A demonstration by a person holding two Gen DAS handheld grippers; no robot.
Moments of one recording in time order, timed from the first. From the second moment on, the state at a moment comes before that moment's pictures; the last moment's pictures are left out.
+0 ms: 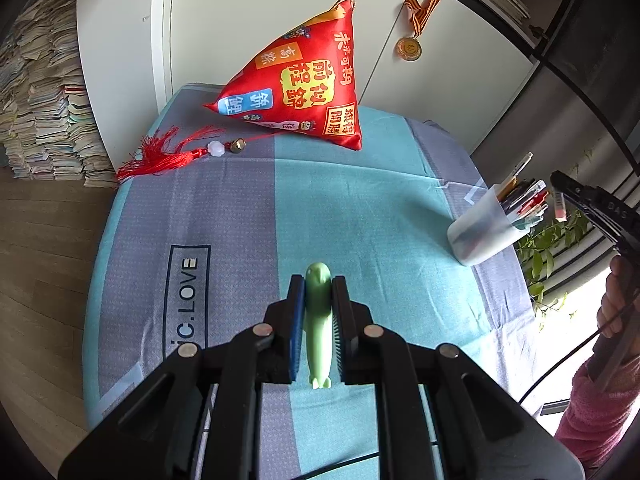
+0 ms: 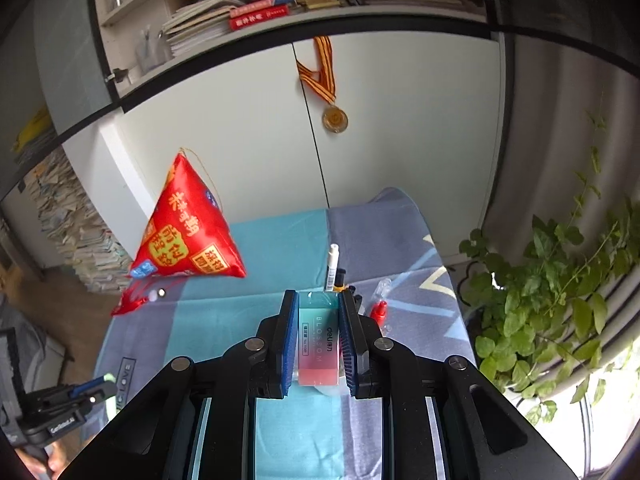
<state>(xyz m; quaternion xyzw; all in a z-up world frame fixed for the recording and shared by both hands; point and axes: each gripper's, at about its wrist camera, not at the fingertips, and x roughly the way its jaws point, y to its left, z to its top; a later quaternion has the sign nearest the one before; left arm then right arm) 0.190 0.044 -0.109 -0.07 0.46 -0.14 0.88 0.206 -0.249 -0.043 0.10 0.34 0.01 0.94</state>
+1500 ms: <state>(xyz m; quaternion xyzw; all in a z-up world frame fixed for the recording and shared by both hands) 0.212 -0.088 -0.049 -0.01 0.39 -0.25 0.88 0.154 -0.264 -0.079 0.09 0.36 0.01 0.93</state>
